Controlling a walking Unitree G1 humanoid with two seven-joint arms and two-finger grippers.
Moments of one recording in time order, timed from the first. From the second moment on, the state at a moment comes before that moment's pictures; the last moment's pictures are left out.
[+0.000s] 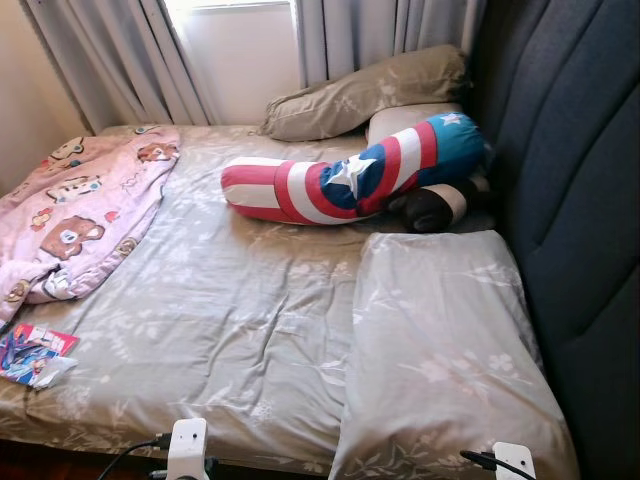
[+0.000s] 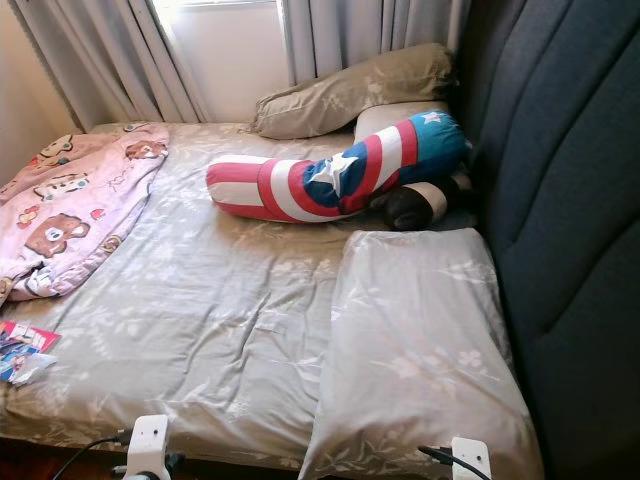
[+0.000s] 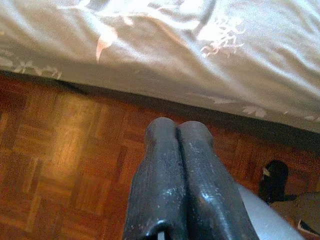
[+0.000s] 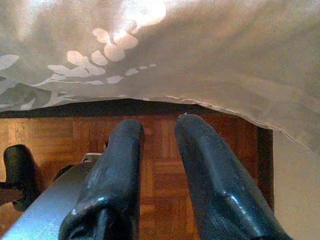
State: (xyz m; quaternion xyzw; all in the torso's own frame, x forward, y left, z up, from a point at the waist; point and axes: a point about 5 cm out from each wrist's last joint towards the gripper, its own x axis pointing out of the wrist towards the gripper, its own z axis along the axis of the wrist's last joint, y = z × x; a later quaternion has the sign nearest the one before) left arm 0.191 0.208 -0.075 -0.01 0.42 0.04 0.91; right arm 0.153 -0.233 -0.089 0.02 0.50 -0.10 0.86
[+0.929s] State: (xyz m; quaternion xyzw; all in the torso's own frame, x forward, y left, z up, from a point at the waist) left arm 0.170 0.221 -0.084 0.01 0.46 0.04 0.89; right arm 0.147 -0.206 -0.098 0.05 0.52 -0.07 0.85
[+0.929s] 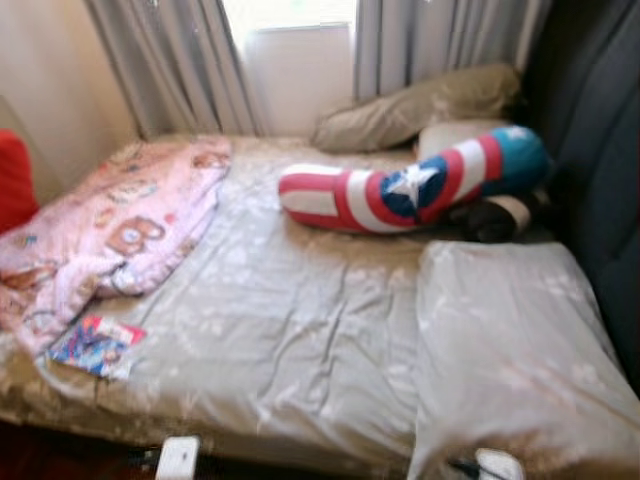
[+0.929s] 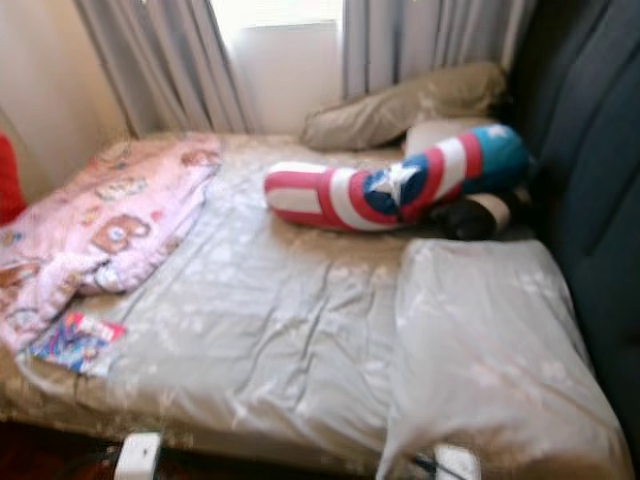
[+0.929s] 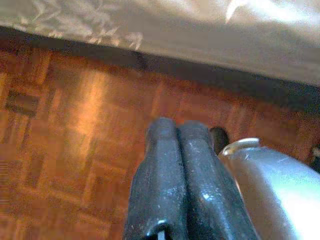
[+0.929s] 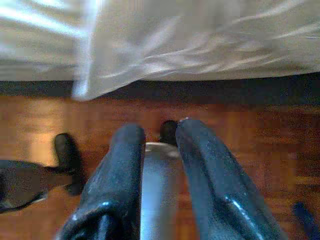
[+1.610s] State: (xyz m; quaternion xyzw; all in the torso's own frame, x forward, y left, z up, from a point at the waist) left arm 0.194 0.190 -0.078 0.01 0.45 0.02 0.89; right arm 0.134 -0.232 -0.097 0.03 0.53 -0.09 0.84
